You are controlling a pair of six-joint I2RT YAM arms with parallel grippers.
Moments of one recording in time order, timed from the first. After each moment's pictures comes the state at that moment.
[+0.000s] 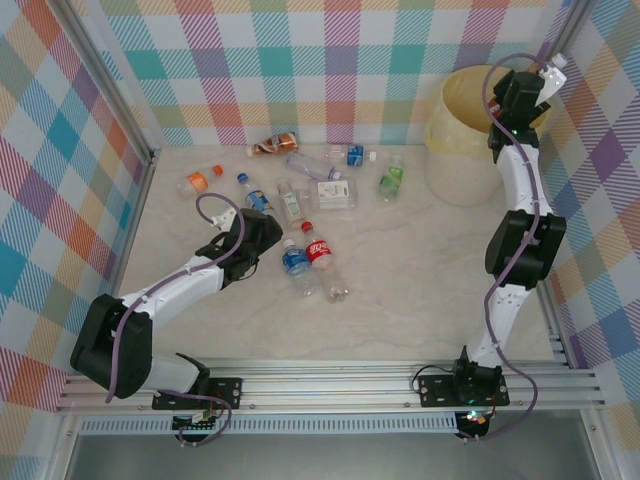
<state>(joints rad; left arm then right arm) -0.47 1.37 0.82 -0.25 -0.36 -0.97 -0.14 2.12 2.06 -0.05 0.39 0.47</state>
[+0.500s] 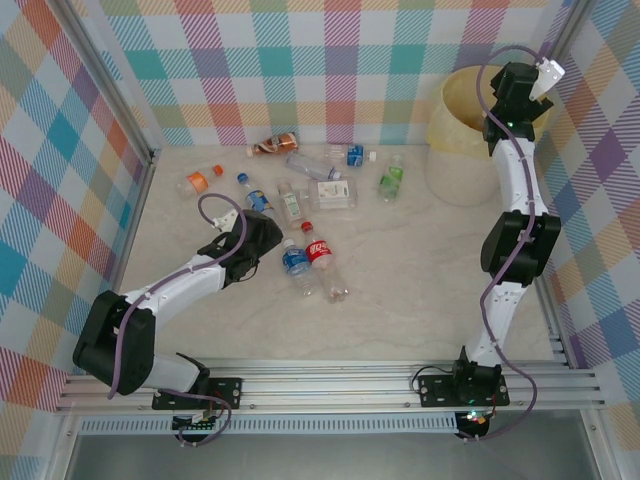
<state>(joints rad) -0.47 1.39 0.82 -0.27 -0.36 -0.97 -0.12 2.14 2.16 -0.17 0.50 0.46</state>
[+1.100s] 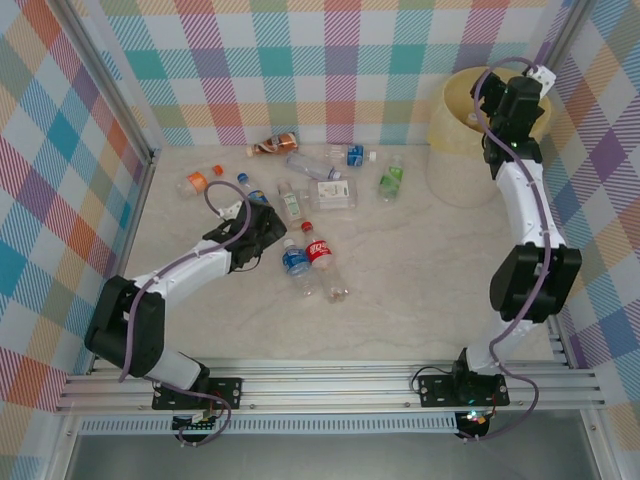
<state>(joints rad) -0.45 1.50 0.96 -0.37 -0.30 -0.95 -0.07 1.76 1.75 -0.11 0.23 0.43</state>
